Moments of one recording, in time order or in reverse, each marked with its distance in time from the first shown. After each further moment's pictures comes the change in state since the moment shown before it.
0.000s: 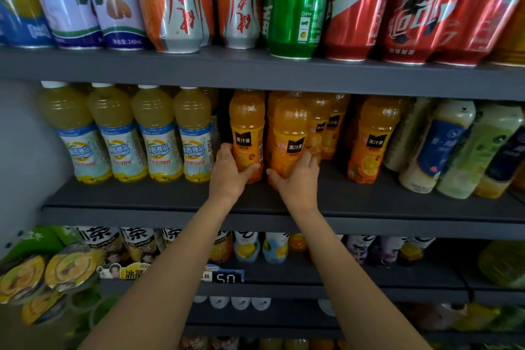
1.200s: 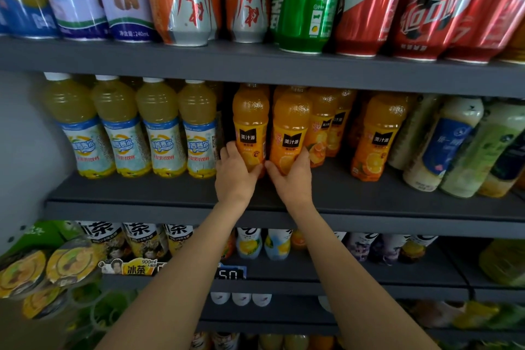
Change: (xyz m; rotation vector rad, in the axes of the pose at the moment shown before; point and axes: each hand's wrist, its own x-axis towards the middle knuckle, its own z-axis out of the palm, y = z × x) left_hand -0.013 0.009 0.003 0.184 0.072 -0.053; right_hand -0.001 -0.001 0.018 0.212 -0.061 0.047
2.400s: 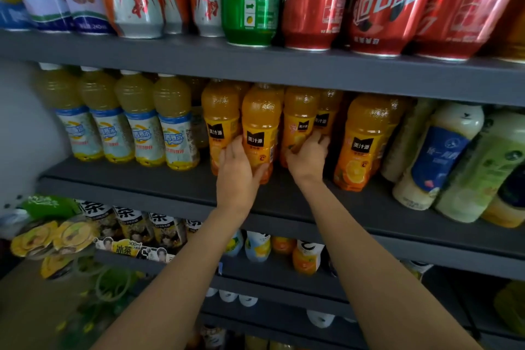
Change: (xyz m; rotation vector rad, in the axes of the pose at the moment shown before) left_hand -0.033 0.052 0.043 0.098 0.211 0.144; right_hand 0.076 0.029 -0.057 -0.188 -0.056 0.004
